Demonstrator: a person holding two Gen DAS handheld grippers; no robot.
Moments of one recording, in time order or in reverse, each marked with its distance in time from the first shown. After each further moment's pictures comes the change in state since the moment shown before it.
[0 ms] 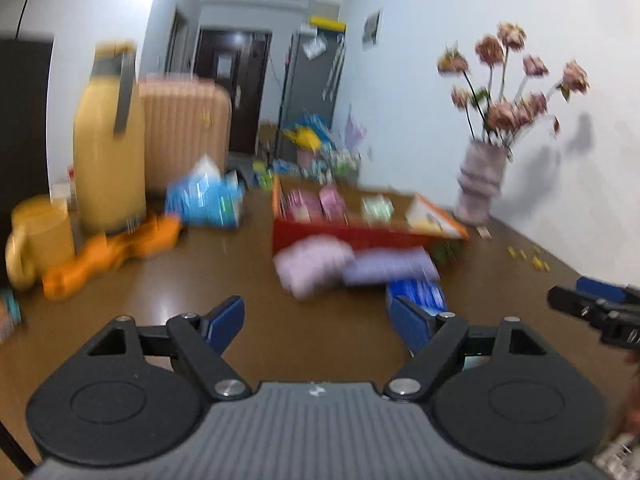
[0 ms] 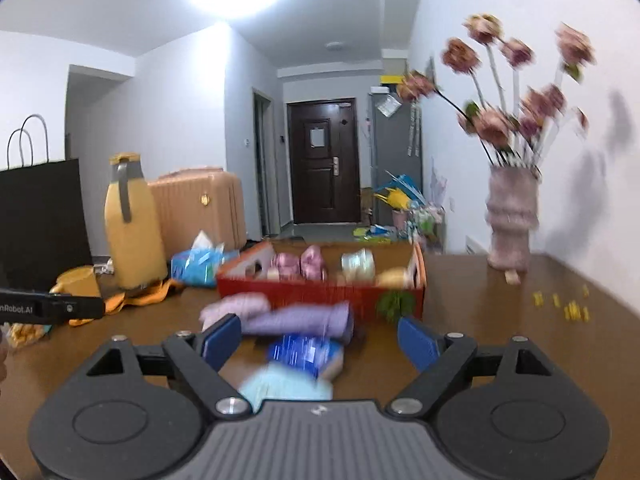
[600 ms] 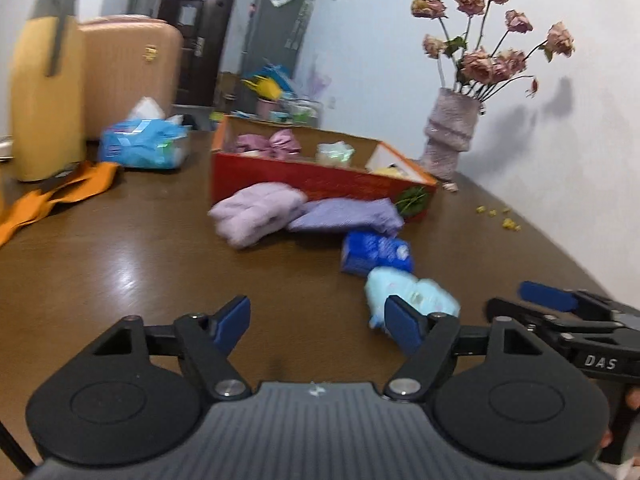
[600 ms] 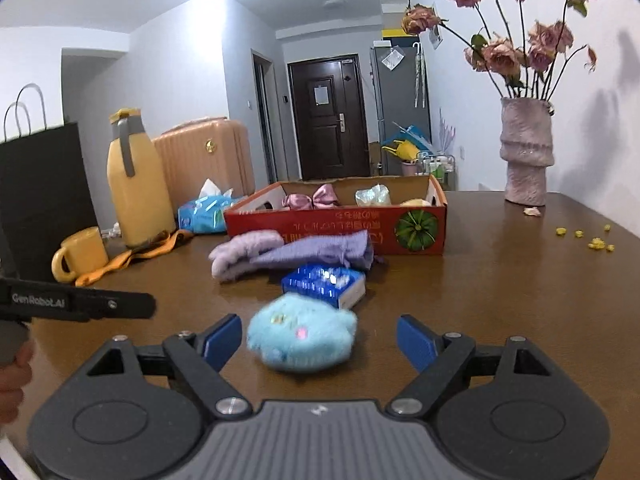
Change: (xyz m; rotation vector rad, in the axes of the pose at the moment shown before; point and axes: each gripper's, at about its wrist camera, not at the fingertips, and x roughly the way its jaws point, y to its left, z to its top) left arm 0.069 -0.011 0.005 -0.005 0.136 -0.140; right arm 0.054 -0.008 -0.004 0.058 0.124 0.073
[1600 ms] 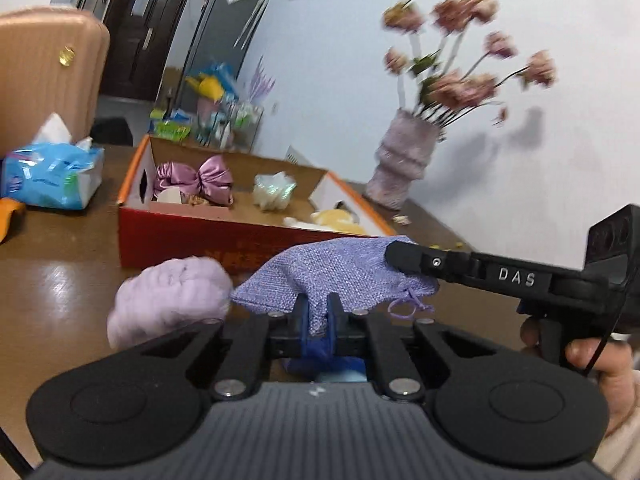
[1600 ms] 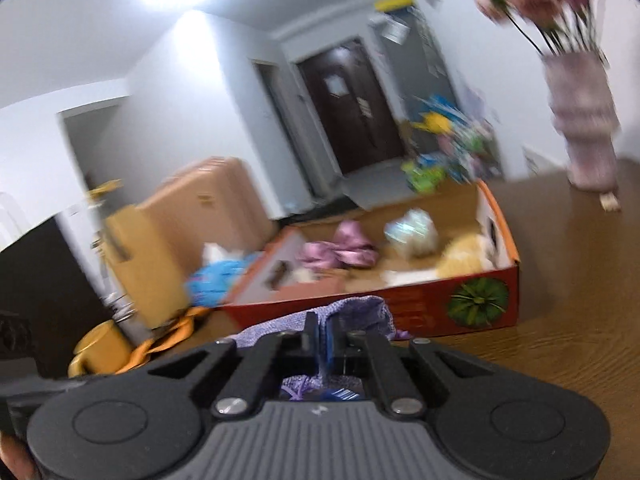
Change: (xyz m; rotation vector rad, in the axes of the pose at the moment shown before) left arm 0.053 0.001 0.055 -0.025 -0.021 -0.204; right arm 0.076 -0.025 0.078 0.125 0.009 0.204
